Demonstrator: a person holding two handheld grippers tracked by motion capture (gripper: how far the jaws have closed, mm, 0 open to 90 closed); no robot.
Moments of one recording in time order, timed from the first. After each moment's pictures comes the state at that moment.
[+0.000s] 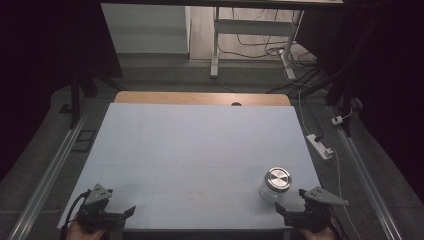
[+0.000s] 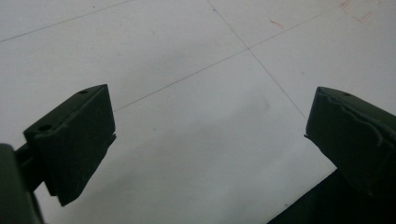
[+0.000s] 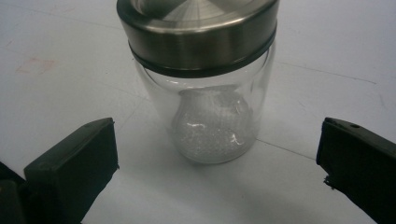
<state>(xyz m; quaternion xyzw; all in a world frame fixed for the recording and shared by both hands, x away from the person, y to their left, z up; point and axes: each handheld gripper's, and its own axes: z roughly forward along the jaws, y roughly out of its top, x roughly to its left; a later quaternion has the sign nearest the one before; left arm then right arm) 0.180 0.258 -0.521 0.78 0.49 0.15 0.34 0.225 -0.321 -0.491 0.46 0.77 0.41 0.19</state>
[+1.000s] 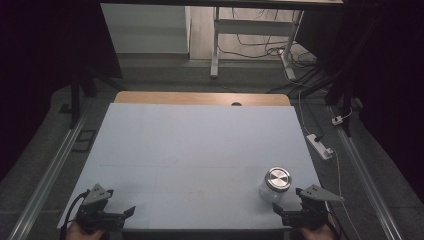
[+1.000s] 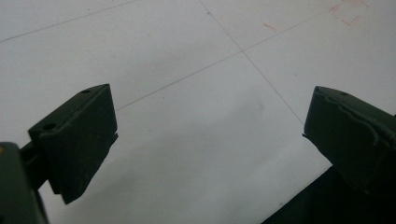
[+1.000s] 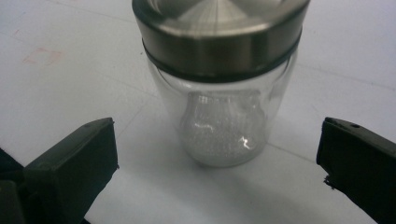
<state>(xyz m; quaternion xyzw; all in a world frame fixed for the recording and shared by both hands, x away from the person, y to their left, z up) 0.180 0.260 -0.521 0.78 0.49 0.14 0.35 0.230 -0.314 -0.488 0.44 0.78 0.40 0.19</state>
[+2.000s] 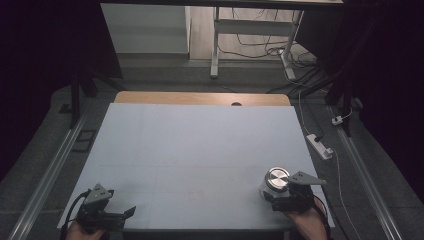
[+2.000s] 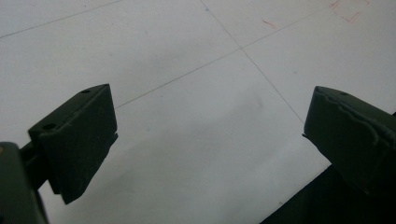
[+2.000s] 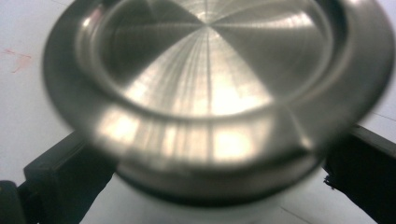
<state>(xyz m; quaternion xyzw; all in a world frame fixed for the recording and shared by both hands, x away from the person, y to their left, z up) 0.181 0.259 -0.521 0.79 0.49 0.13 0.35 0.274 -0.295 -0.501 0.43 0.80 0.38 0.18</state>
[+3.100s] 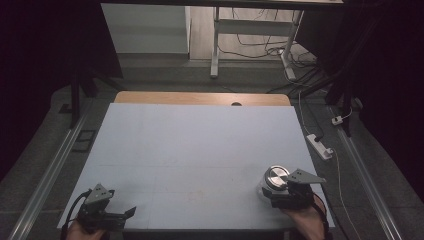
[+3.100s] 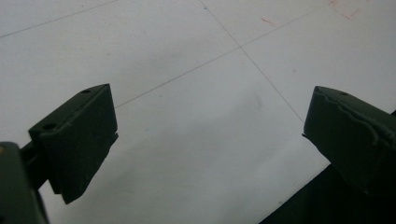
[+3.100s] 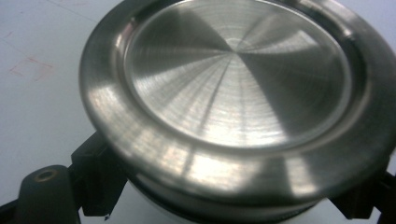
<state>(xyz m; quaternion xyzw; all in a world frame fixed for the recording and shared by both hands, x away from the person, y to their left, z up) 0.182 0.258 -0.521 0.79 0.49 0.13 0.35 0.271 -0.287 -0.487 0.39 0.81 0.40 0.19</state>
